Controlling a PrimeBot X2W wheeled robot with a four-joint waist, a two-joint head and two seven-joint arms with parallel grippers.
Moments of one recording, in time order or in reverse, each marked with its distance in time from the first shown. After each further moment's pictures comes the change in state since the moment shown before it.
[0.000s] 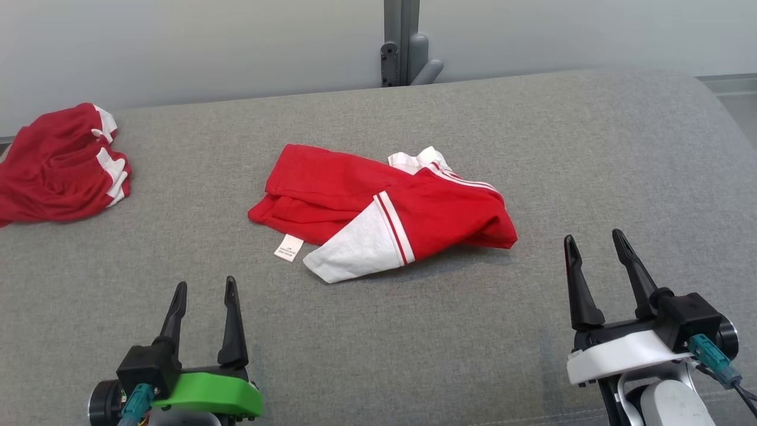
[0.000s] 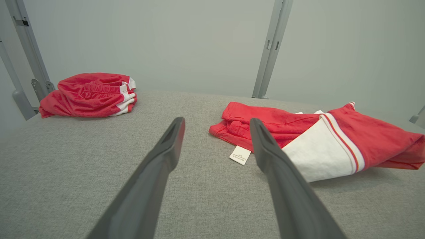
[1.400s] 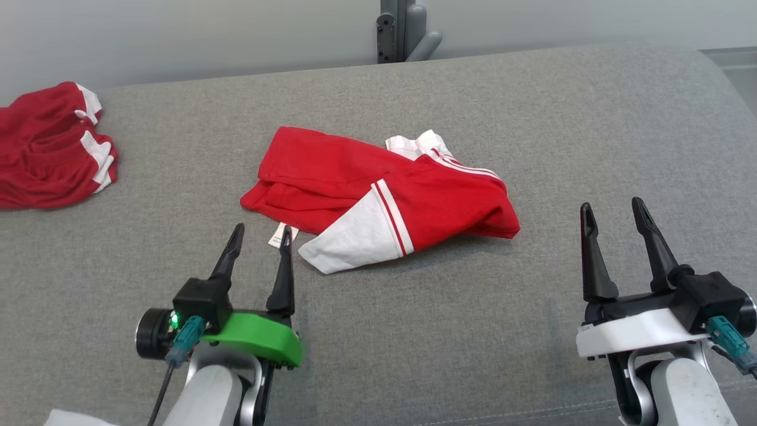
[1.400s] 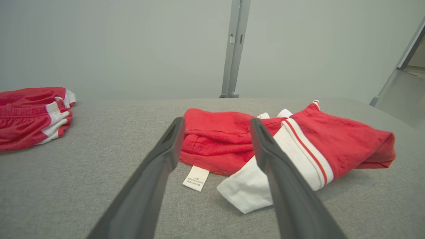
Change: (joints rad) left arm -0.262 0.075 -0.300 0.139 -0.131 0.085 0.000; right arm -0.049 0.000 -0.032 -0.055 -0.011 0.000 0.000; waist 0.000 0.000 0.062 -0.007
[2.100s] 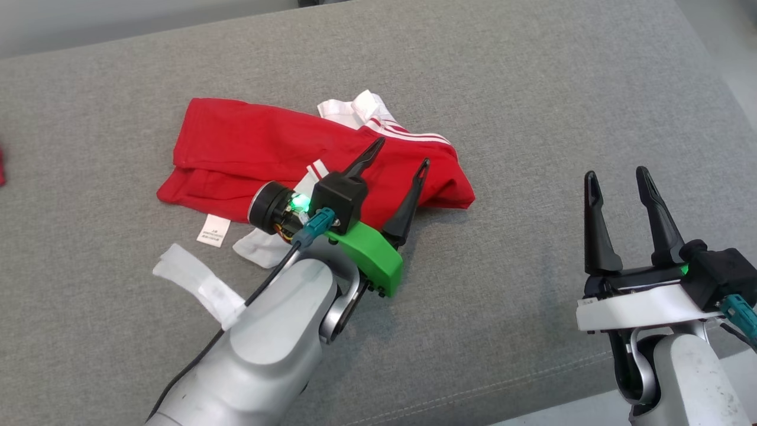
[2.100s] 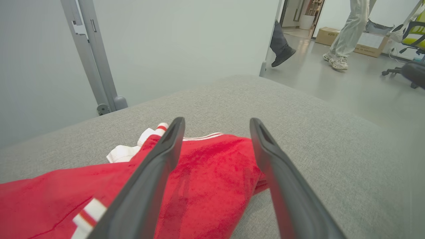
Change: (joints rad) left arm -0.459 -0.078 -0.442 0.288 -0.160 -0.066 0.002; right arm -0.064 0.000 0.013 -0.022 0.064 0.000 0.000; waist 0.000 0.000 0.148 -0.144
